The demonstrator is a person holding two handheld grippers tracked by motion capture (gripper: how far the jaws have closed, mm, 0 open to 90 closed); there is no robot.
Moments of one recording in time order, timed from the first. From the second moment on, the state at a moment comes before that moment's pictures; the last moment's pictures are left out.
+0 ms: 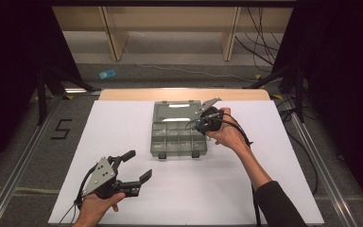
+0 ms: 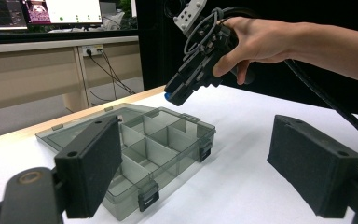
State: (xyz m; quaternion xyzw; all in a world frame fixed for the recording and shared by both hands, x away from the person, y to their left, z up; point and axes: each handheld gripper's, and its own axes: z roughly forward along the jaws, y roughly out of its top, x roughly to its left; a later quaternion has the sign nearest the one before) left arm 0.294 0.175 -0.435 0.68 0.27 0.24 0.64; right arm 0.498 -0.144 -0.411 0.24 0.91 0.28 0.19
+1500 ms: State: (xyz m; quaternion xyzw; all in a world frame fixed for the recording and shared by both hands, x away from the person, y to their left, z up) left arm 0.293 0.177 -0.434 0.68 0.27 0.24 0.64; right arm 0.506 -0.135 -0.422 0.26 0.90 0.30 0.19
